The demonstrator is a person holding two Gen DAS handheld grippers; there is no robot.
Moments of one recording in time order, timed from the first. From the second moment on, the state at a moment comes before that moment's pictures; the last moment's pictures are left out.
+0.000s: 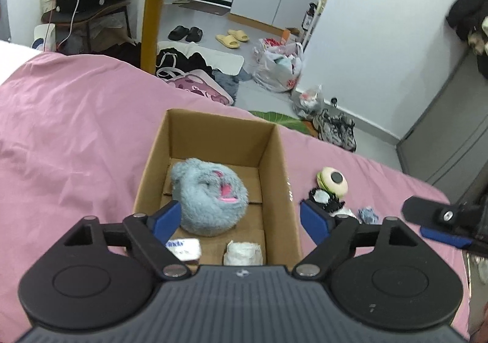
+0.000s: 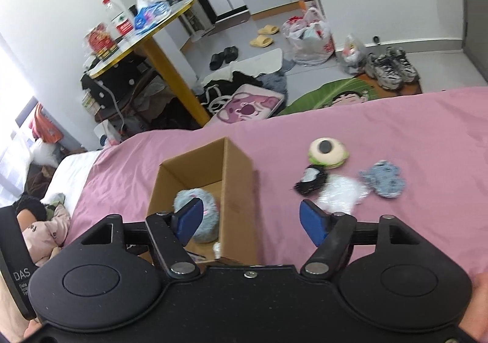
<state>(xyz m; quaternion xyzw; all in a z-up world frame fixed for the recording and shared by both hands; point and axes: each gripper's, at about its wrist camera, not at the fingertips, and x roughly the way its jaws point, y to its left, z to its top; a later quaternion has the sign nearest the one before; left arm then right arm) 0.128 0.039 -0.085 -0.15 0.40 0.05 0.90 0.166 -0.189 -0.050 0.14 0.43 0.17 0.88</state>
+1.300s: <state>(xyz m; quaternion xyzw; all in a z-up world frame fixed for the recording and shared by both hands) 0.119 -0.059 -0.021 -0.08 0.37 0.03 0.92 0.158 -0.302 -0.046 0.20 0.41 0.19 0.87</state>
